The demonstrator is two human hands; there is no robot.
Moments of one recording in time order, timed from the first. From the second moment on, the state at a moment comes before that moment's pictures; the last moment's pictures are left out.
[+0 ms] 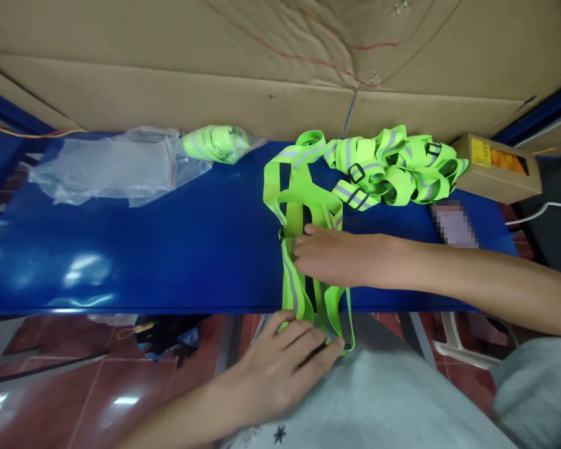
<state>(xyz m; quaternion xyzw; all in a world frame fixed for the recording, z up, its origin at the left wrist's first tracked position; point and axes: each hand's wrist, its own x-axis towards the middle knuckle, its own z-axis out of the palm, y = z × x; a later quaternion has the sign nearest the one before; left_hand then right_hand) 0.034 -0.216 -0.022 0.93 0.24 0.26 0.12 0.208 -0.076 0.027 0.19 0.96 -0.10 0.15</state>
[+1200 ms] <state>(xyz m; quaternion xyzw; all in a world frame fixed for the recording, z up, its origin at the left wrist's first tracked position) 0.032 -0.183 -0.056 0.78 0.34 0.33 0.41 0.251 -0.212 -0.053 0.43 0.87 -0.15 -0.15</state>
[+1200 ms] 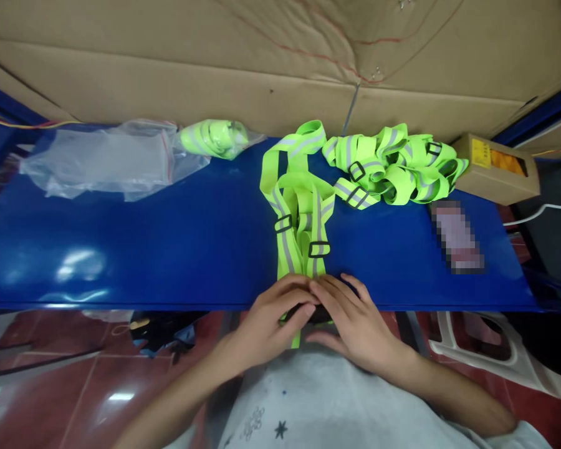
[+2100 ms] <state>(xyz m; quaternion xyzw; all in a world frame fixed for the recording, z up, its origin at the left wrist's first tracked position) 0.020 -0.060 -0.068 0.95 0.29 0.15 -0.04 0.270 -0.181 -0.048 0.34 0.89 -0.25 -0.18</state>
